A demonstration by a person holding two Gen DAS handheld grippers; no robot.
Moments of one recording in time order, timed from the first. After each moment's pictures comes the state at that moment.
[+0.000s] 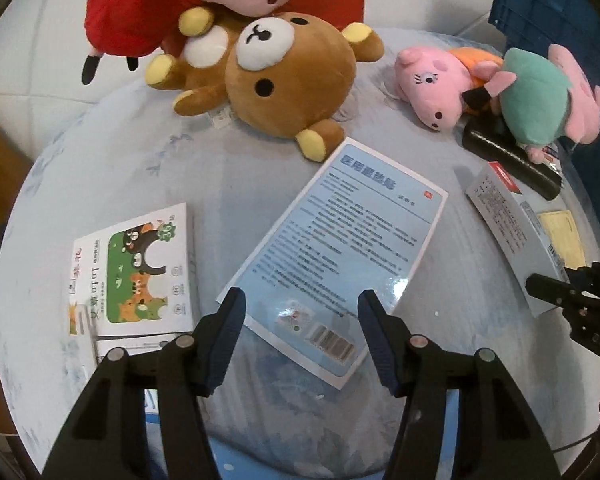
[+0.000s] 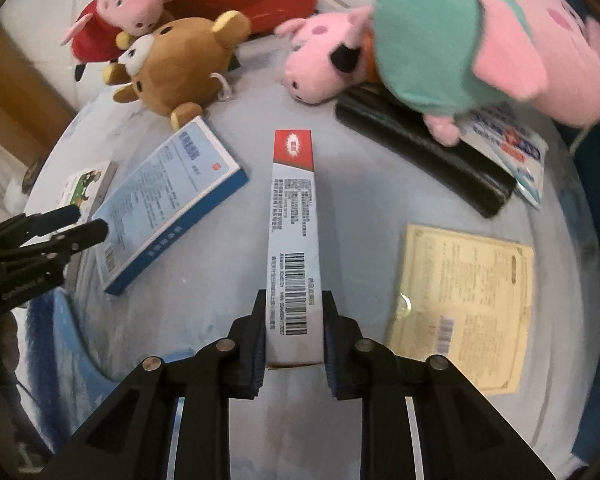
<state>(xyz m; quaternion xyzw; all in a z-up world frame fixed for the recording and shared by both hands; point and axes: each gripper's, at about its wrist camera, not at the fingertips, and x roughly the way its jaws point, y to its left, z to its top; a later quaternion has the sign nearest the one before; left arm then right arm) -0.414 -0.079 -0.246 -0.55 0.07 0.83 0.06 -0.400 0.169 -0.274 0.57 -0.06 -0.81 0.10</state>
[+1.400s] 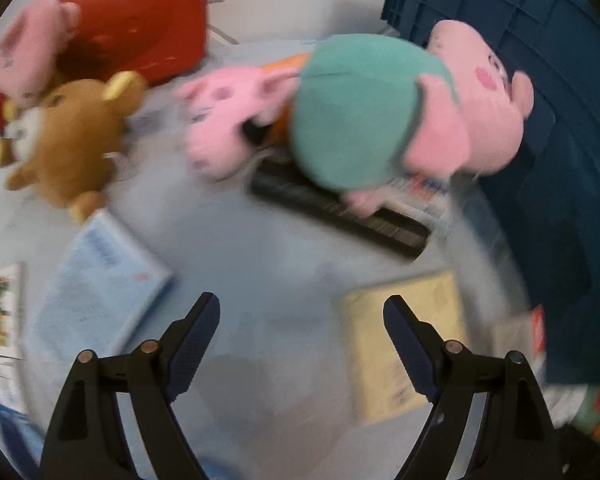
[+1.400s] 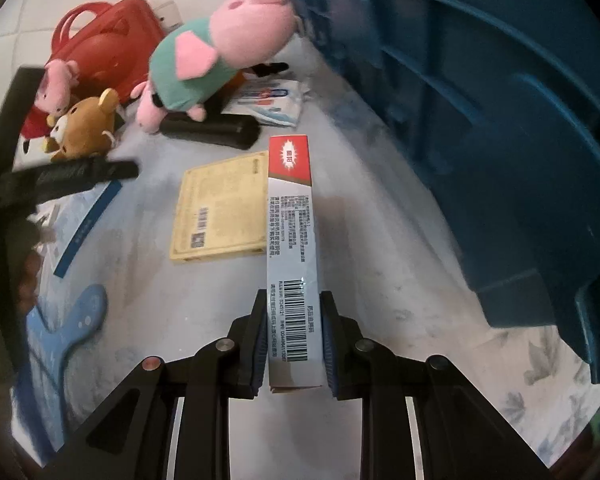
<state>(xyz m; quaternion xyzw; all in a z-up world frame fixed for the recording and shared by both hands) -0.440 0.125 -0.244 -0.54 0.00 0.83 0.13 -0.265 0.302 -0.242 0.52 -0.13 -0.85 -0.05</state>
